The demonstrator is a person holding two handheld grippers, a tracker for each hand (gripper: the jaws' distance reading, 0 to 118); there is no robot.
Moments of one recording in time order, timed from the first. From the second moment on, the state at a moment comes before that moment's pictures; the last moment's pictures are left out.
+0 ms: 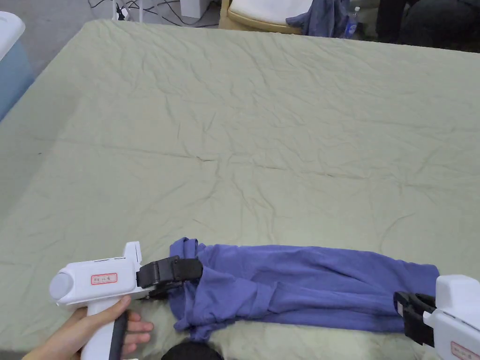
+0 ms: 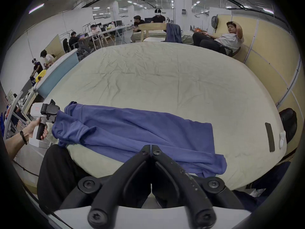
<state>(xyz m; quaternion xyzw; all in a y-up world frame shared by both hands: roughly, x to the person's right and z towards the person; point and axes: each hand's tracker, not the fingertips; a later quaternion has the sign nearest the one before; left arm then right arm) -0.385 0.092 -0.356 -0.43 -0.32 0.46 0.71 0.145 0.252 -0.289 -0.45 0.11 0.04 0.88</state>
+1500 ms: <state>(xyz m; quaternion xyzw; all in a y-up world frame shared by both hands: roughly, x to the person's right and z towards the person) -0.447 0.198 -0.376 -0.54 -0.08 0.17 0.82 0.180 0.252 -0.293 -0.43 0.09 -0.03 0.90</state>
